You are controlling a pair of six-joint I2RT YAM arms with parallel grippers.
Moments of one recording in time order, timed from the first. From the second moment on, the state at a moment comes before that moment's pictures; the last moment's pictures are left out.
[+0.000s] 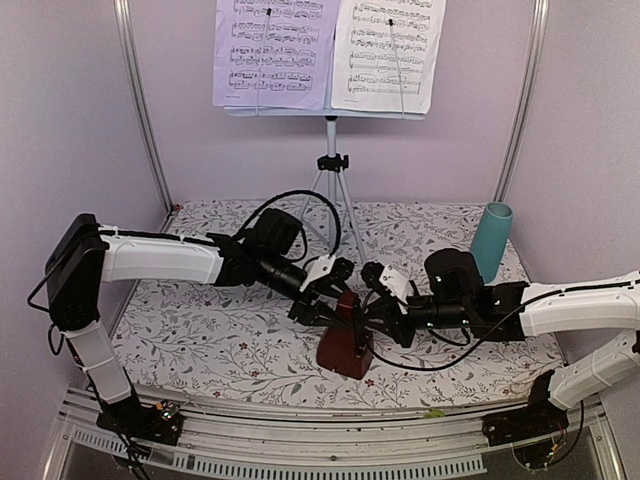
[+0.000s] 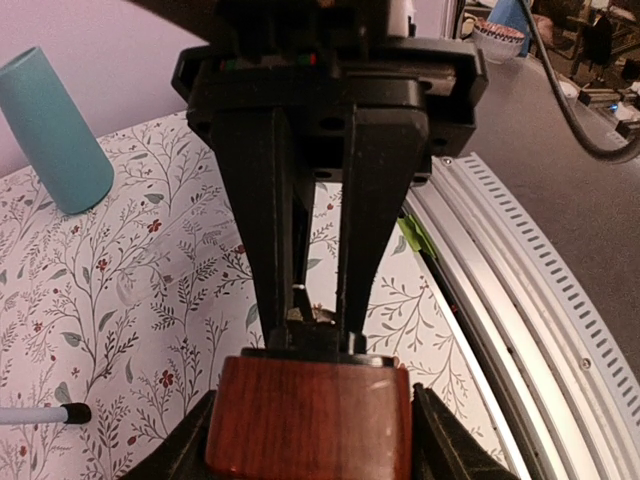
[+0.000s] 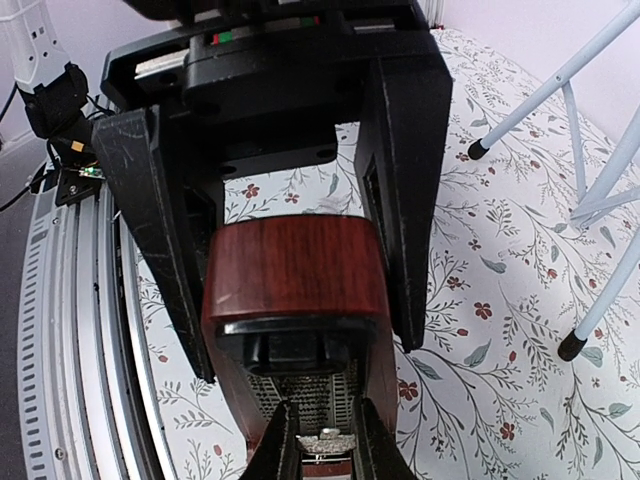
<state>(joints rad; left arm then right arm) -0.86 1.78 1.17 -0.09 0.82 0.62 1.00 1.29 0.69 0.10 -0.16 -0.06</state>
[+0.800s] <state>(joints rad) -0.87 1.79 1.18 -0.09 0.83 0.62 1.00 1.22 0.66 0.14 -0.15 -0.05</state>
